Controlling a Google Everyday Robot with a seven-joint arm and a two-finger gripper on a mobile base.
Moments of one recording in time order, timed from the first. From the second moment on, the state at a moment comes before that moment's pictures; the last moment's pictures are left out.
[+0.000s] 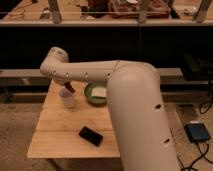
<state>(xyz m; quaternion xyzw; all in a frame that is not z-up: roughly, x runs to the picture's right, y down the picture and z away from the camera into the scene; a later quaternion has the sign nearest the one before) -0.231 -0.054 0.820 -0.13 0.01 0.52 0.84</state>
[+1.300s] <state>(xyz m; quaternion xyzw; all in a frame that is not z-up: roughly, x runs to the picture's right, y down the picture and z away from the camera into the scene) -0.235 -0.070 0.787 -0.27 -0.28 0.55 0.74</state>
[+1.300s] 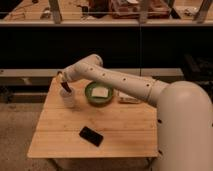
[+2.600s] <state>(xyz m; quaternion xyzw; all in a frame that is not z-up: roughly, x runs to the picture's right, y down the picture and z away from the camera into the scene) -0.258 -0.090 0.819 -0.36 -0.36 0.49 0.70</state>
